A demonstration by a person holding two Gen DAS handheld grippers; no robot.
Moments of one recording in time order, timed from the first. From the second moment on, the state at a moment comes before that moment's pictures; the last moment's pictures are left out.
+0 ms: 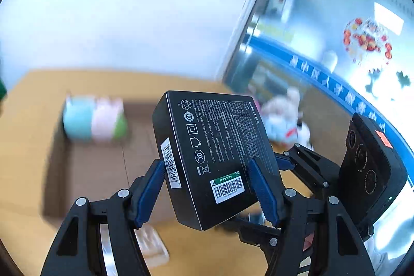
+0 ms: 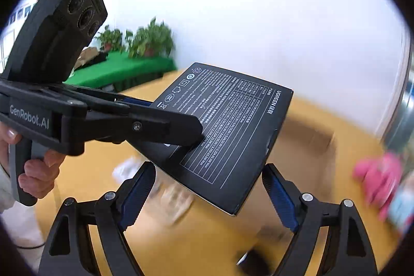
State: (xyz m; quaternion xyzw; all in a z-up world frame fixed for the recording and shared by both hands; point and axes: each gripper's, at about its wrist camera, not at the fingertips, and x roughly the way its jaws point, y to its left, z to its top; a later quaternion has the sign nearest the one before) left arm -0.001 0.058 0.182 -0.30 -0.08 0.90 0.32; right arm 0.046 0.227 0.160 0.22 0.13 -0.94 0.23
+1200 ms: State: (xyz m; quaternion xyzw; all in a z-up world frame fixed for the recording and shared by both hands) left arm -0.350 0.145 0.020 -0.55 -0.05 0.80 0.23; right arm -0.289 0.288 -0.008 0.47 0.00 -0.85 0.23
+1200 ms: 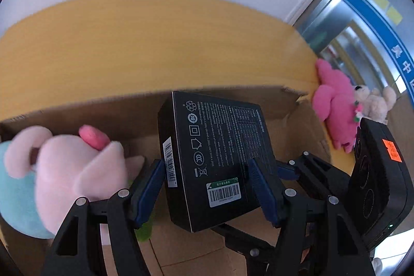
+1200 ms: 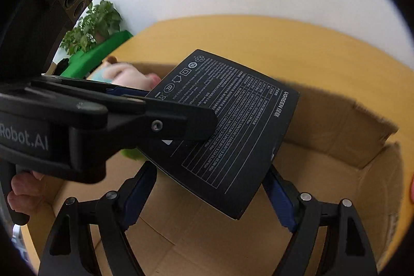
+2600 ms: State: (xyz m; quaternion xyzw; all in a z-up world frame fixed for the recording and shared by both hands) left arm -0.025 -0.017 0.105 -0.27 0.00 0.96 0.04; right arm -0.007 0.267 0.098 0.30 0.02 -0.95 0.04
